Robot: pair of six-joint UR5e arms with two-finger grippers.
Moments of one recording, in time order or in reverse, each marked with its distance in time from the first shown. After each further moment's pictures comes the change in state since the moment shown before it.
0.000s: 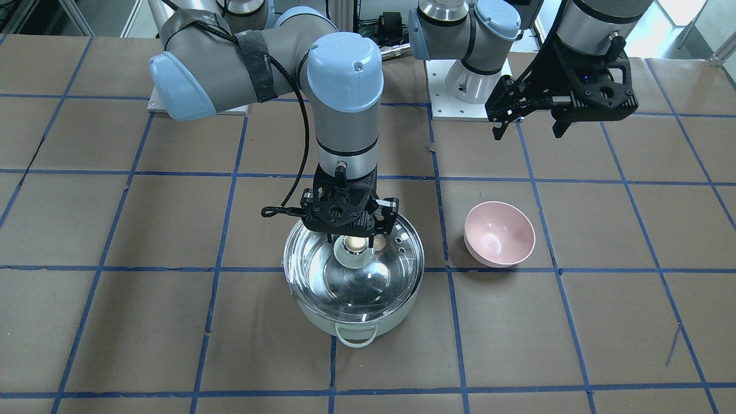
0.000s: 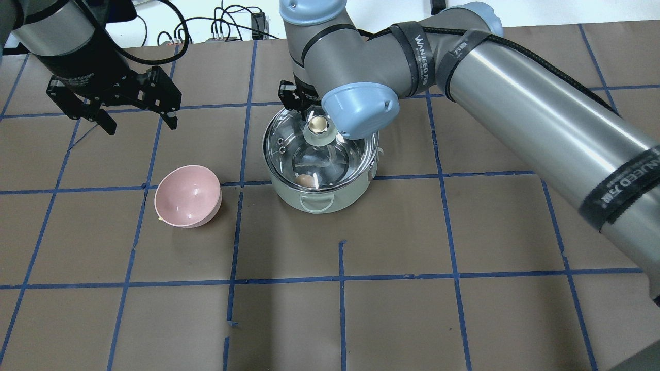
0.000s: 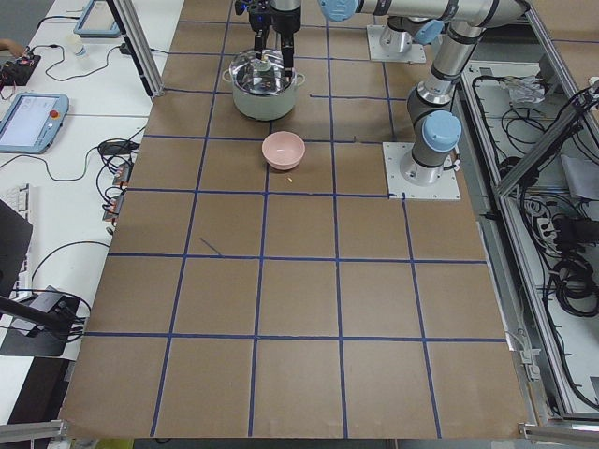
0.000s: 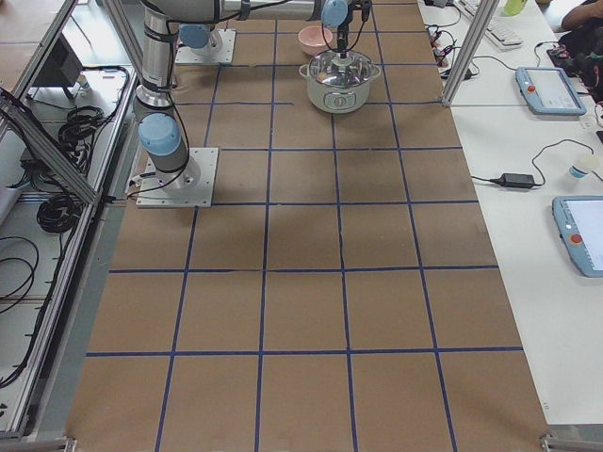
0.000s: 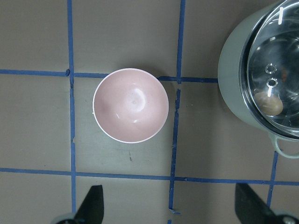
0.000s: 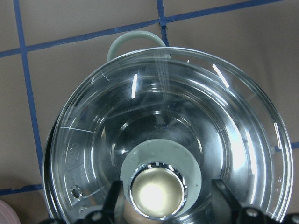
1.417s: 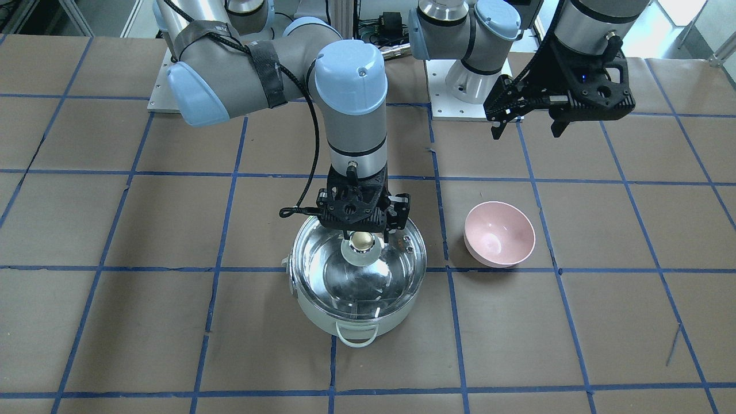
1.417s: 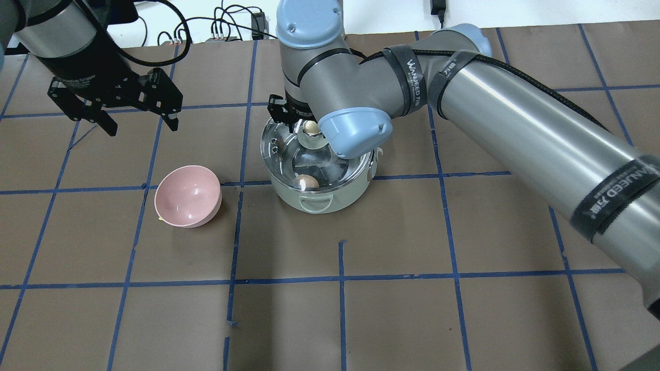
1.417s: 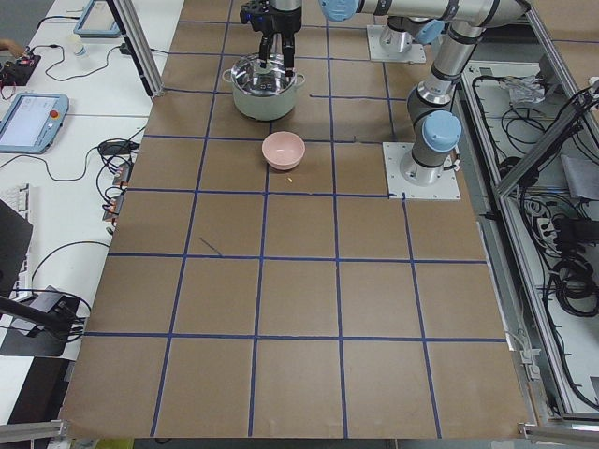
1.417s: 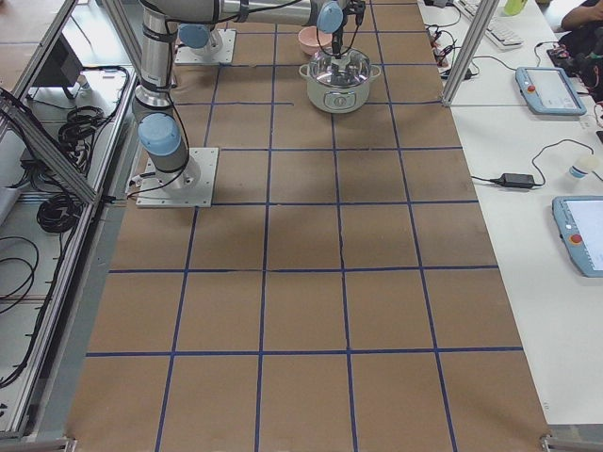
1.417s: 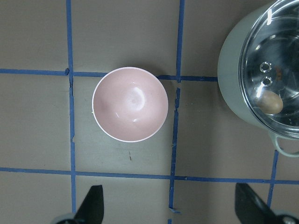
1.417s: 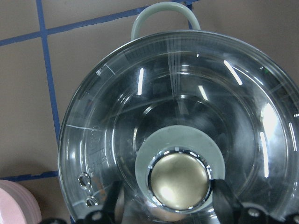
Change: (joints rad) left arm -0.003 0.003 -0.004 0.000 -0.001 0.000; right arm 0.024 0.002 0.048 -0.082 0.057 0.016
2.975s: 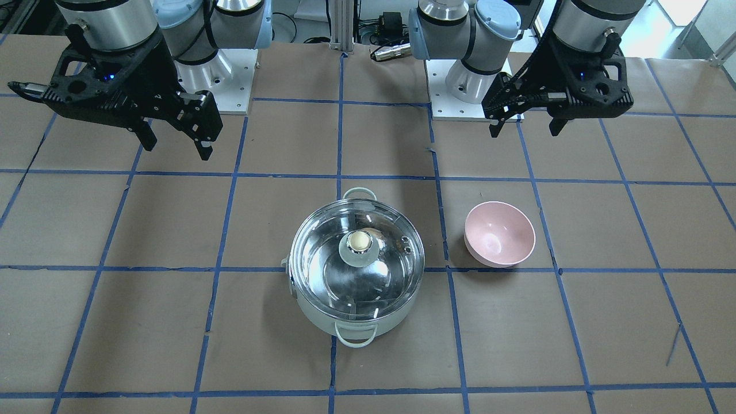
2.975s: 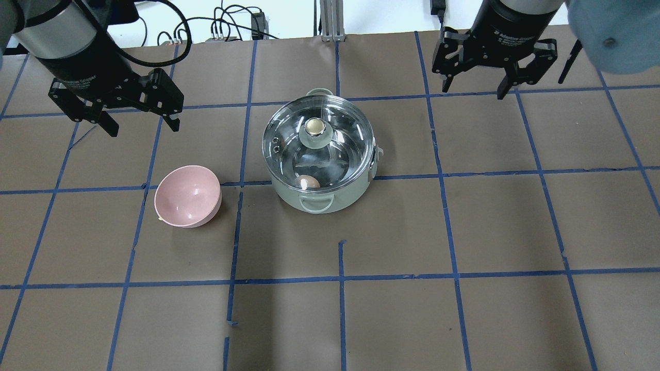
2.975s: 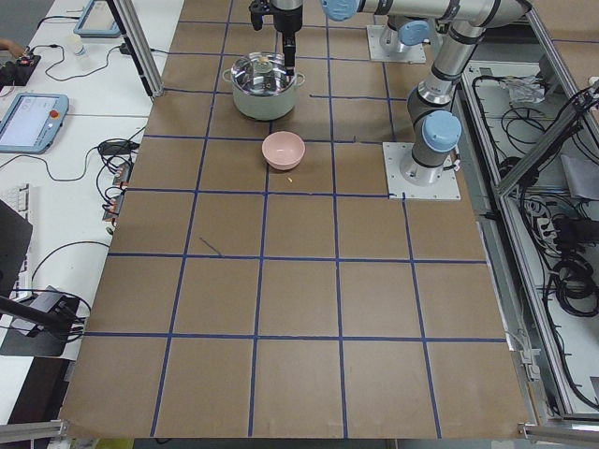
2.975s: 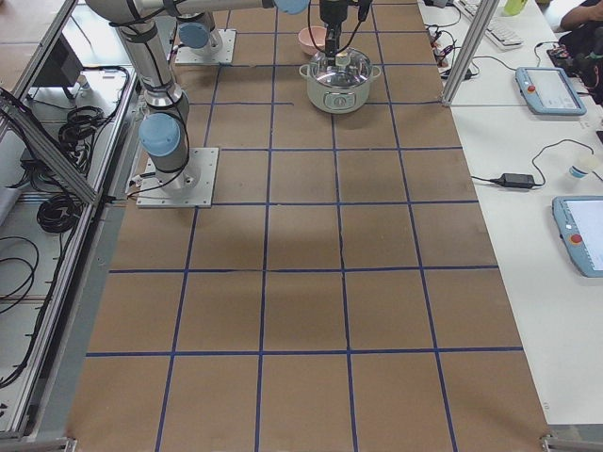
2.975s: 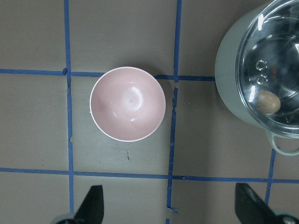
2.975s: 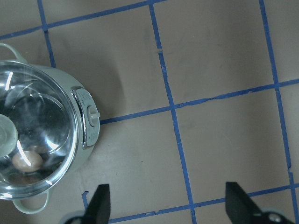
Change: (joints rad) left arm -0.002 0.004 -0.003 0.000 -0.008 -0.001; right arm -0.403 -0.379 0.022 0.488 -0.018 -0.372
